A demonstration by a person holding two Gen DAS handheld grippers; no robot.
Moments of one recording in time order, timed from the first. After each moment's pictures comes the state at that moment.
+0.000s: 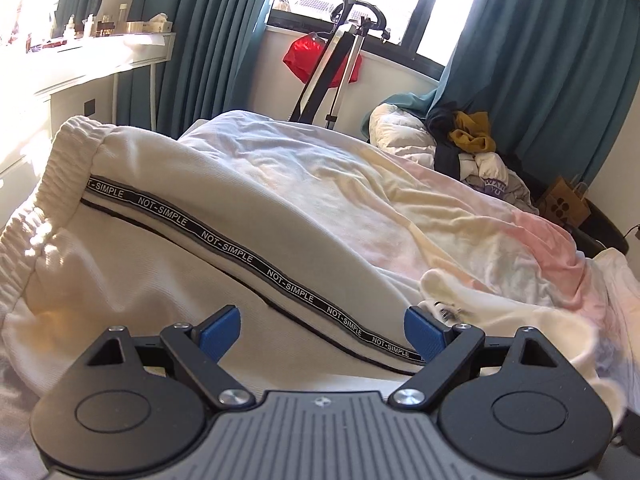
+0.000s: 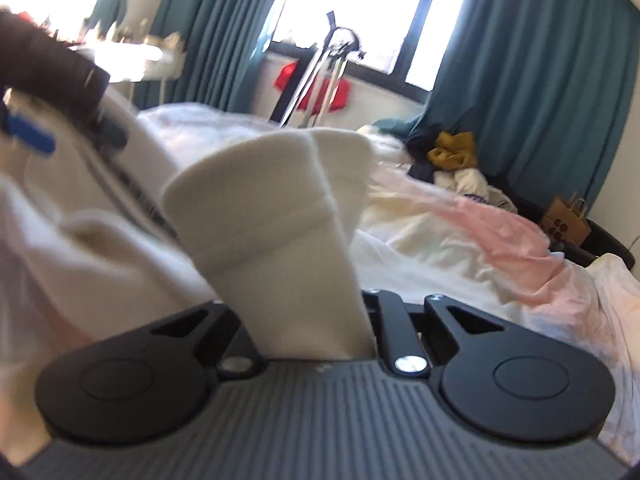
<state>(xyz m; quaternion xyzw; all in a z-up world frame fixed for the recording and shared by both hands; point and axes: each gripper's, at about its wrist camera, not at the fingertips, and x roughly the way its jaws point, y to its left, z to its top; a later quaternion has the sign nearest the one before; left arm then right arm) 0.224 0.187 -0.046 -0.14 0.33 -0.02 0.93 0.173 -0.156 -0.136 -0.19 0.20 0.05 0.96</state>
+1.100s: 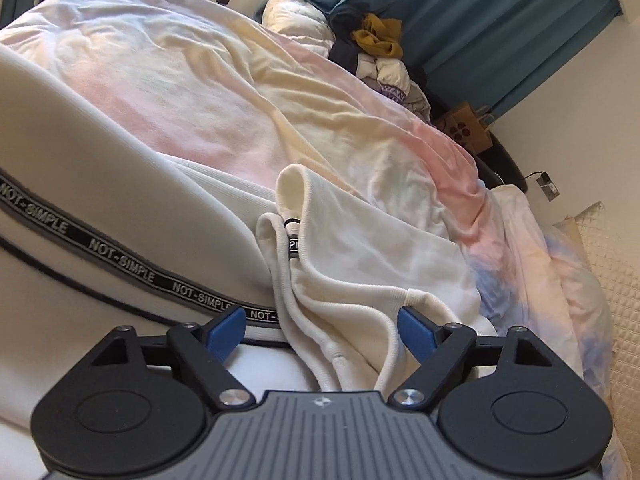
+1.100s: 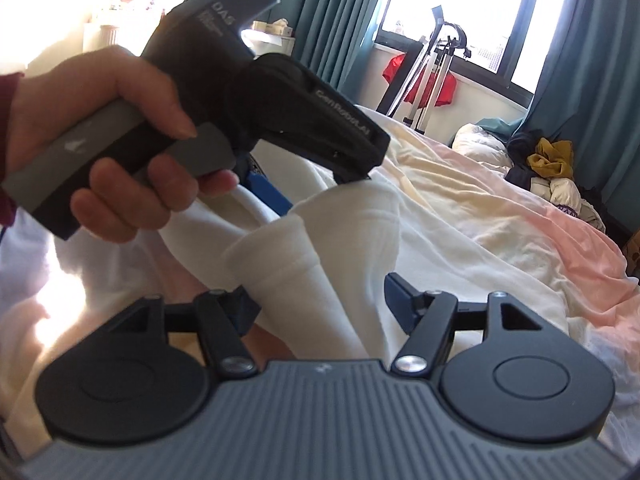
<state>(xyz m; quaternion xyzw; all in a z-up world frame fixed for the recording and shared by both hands) 0.316 0.108 -0.110 -0.21 0.45 -0.22 0.84 0.141 -0.146 -0.118 -0.19 0.24 0.21 0.93</state>
